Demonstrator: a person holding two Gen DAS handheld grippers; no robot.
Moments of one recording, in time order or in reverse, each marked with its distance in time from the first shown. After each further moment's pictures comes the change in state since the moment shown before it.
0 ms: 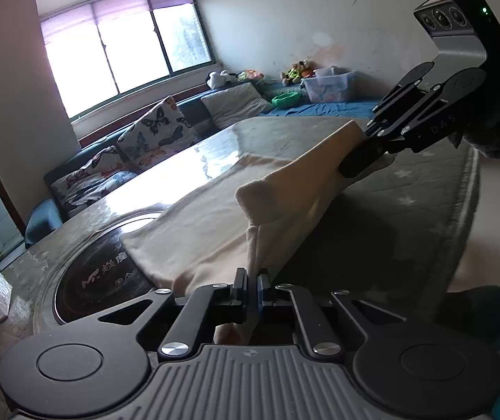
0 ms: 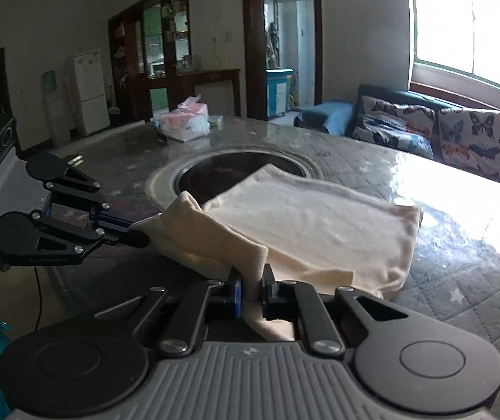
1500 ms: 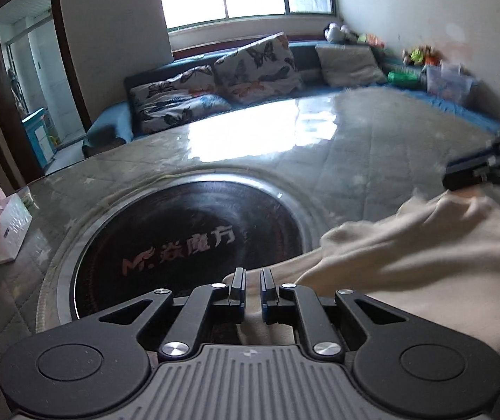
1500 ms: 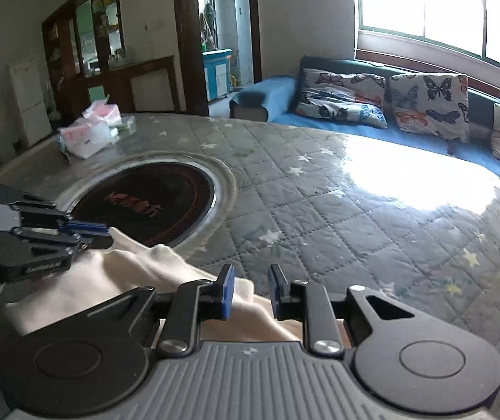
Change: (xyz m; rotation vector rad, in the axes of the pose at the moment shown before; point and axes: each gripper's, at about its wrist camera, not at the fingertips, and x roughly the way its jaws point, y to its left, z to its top) left arm 0.136 0.128 0.030 -0.350 0.187 0.218; right arm 0.112 -0.102 0.054 0.145 0.072 -0.145
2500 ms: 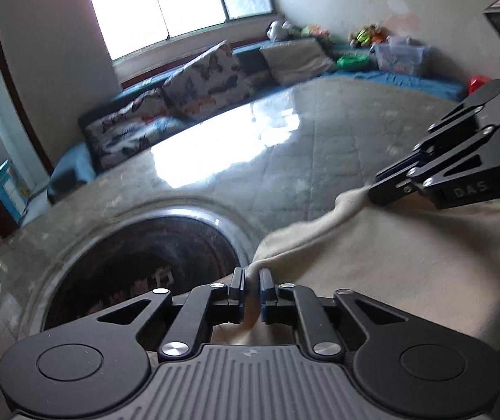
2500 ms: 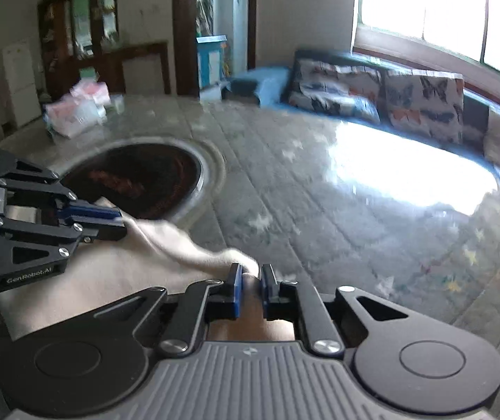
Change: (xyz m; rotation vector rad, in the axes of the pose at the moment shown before) left arm 0.031 -0.053 0.009 0.206 -0.005 -0.043; right arm 0.037 0.005 -0.005 -0.028 0.061 -0.072
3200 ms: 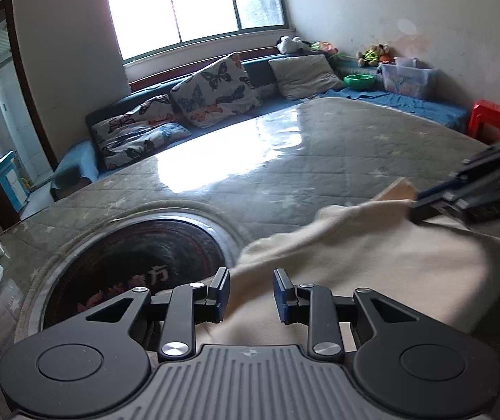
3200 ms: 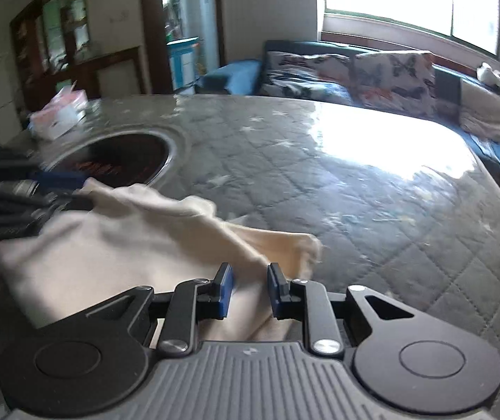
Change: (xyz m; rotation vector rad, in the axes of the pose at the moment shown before) left arm -0.039 -0.010 0.000 -0.067 -0.052 -0.018; right arm -0.039 -0.035 -0.041 0.125 -0.015 -0.033
